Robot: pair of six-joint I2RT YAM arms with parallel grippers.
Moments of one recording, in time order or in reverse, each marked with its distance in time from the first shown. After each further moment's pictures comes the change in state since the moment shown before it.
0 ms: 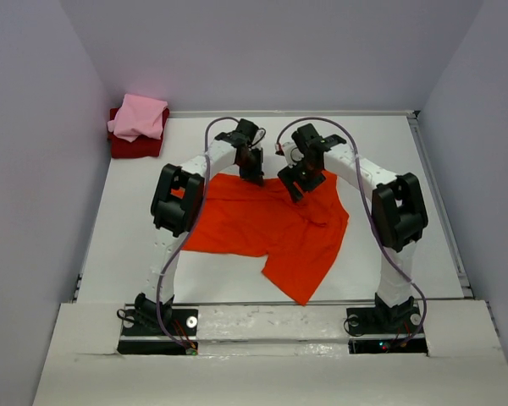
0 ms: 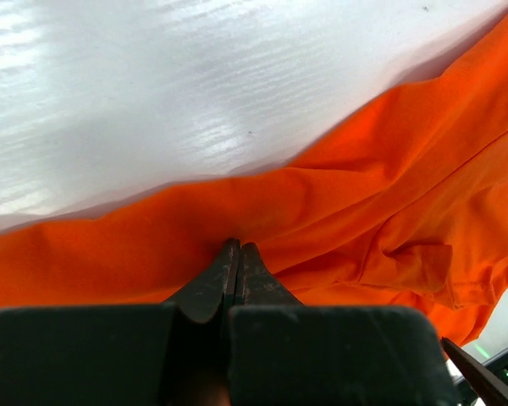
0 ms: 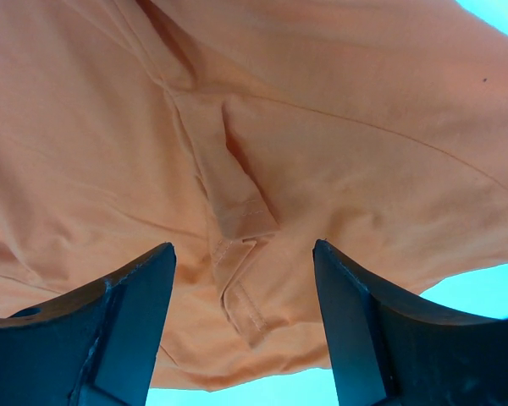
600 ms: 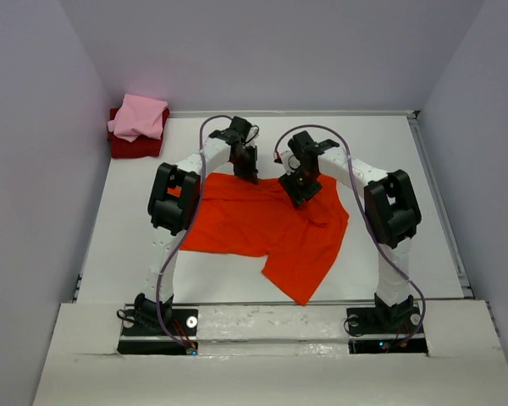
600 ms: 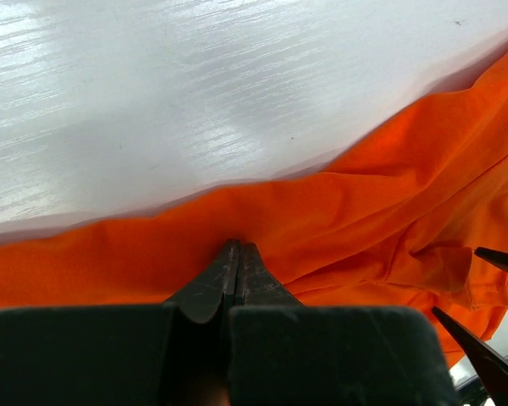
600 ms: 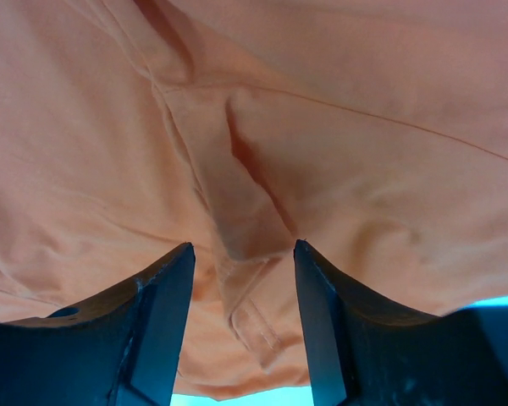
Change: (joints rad) left arm 0.038 0.002 0.014 -0.019 0.003 0.036; right arm 0.010 0.053 -0.018 -0.008 0.006 0.021
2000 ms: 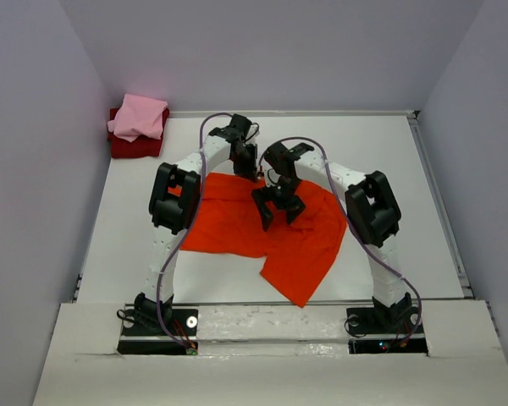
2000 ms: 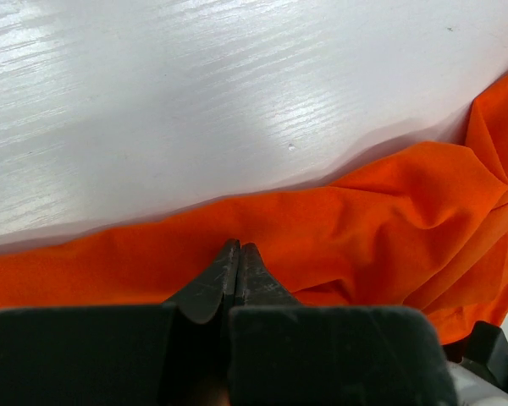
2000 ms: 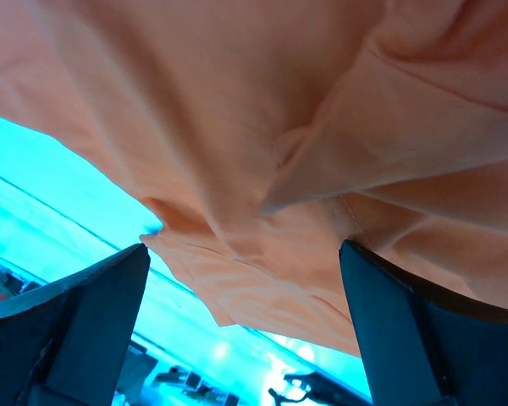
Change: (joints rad) left arm 0.005 0.018 0.049 -0.035 0.002 0.029; right arm 0.140 0.108 0.143 -0.212 -0.258 0.345
